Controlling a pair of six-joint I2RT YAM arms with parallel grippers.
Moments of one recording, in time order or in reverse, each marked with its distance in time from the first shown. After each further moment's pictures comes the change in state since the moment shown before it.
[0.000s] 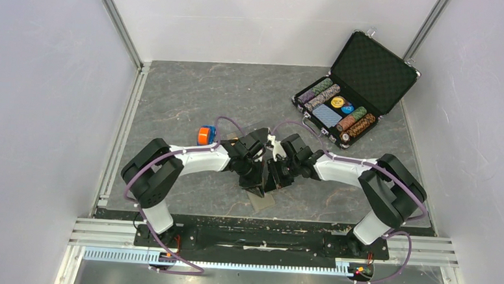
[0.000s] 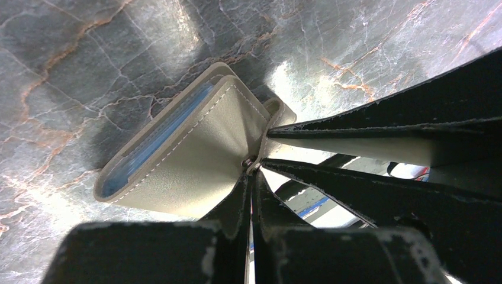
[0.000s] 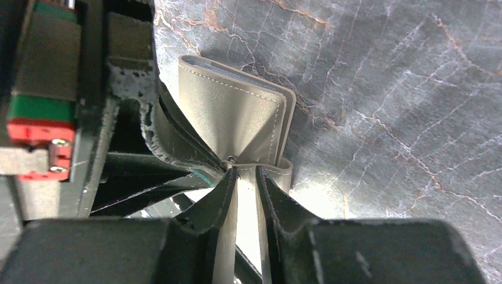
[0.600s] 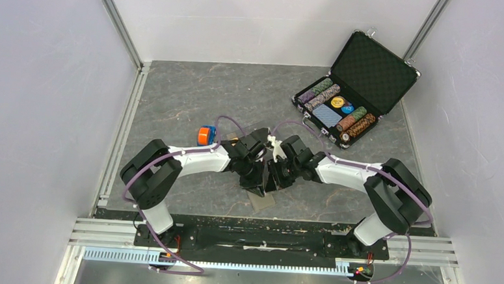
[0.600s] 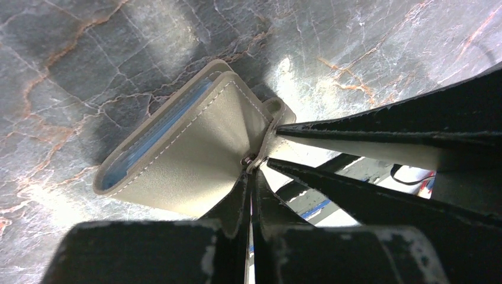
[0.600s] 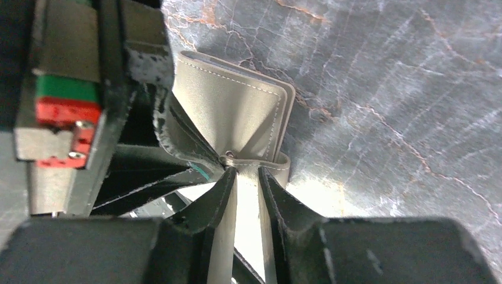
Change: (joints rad) left arm -0.007 -0.011 0.006 -0.007 -0.019 0.000; right arm 0.020 -0.053 0.000 -0.023 0.056 -0.010
